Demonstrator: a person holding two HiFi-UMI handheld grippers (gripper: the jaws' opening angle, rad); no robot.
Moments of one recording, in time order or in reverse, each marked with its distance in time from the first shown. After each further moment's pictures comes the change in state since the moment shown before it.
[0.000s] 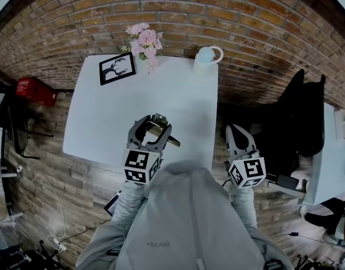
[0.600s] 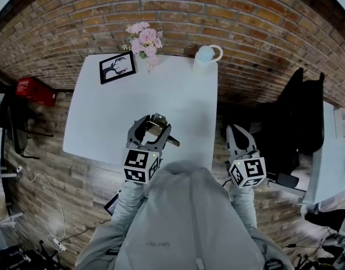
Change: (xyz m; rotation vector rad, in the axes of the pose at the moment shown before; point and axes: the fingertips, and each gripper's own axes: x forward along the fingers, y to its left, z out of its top) left arm -0.006 -0.001 -0.004 0.004 0.004 -0.002; right arm -0.007 0.001 -0.004 -0.001 0.003 -0.013
